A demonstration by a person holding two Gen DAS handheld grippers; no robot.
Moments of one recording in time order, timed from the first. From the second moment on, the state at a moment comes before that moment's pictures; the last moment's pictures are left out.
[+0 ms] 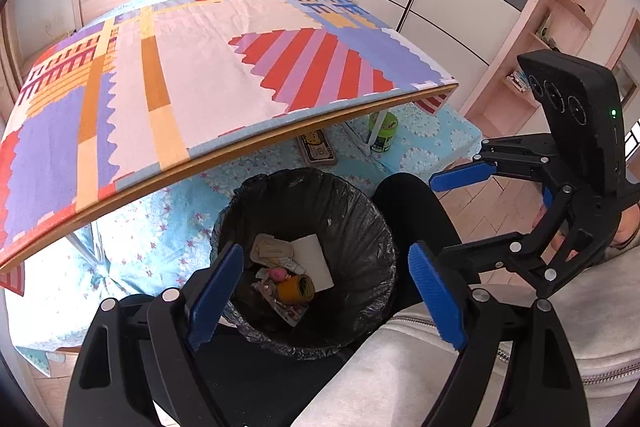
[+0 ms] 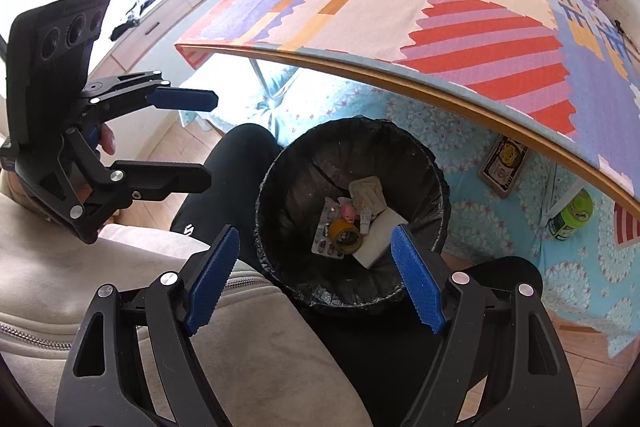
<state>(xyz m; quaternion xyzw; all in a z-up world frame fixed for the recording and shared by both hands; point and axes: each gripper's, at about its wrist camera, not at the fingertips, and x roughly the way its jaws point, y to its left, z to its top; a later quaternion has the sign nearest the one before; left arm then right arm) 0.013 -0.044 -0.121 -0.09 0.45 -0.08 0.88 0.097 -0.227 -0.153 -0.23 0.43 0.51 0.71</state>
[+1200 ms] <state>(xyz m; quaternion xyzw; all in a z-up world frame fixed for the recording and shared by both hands) 0.014 -0.047 -0.127 -0.08 0.46 -0.09 0.88 0.094 -0.227 -0.148 -0.22 0.42 0.51 0.71</state>
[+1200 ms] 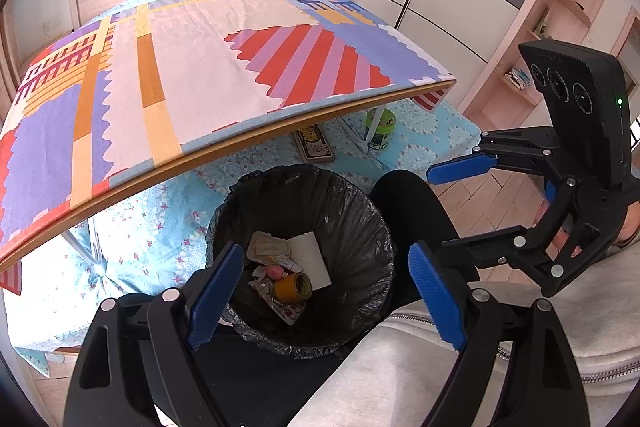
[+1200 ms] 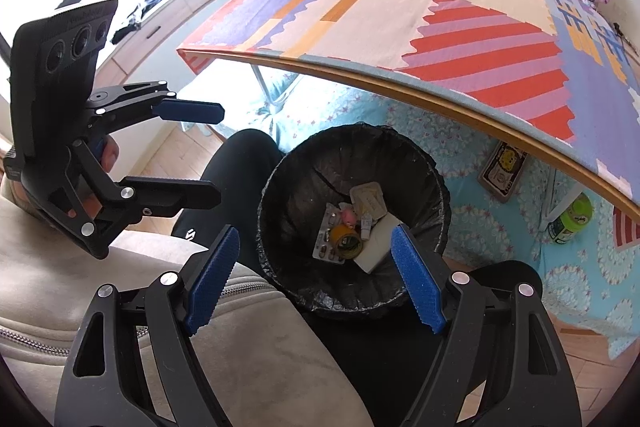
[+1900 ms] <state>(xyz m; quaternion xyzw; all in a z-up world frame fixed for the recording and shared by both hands) 0.016 -0.050 -0.130 -0.09 0.46 -0.09 0.88 0.095 -0.225 -0.148 -0.23 0.41 0.51 0.72</state>
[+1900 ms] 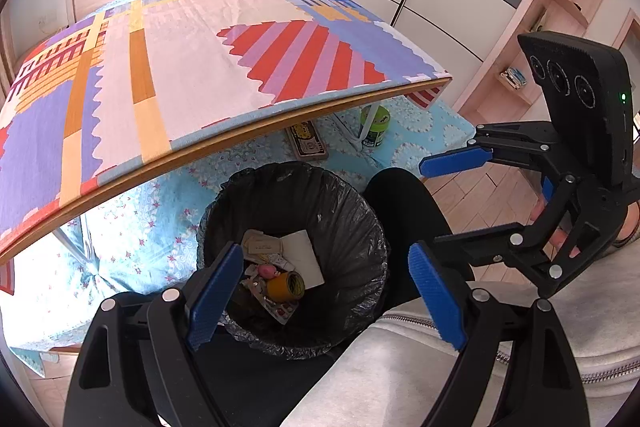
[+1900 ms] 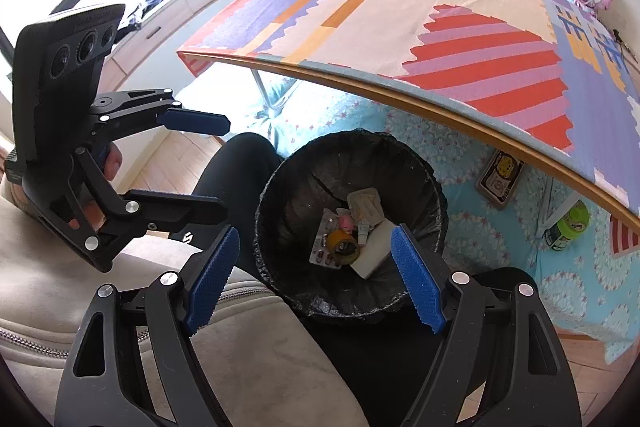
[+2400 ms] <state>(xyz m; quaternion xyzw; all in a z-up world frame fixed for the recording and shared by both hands) 0.015 -0.052 -0.128 -0.09 0.46 -0.10 0.88 0.094 -0.225 -0.147 -0.23 0.41 0.51 0.72</state>
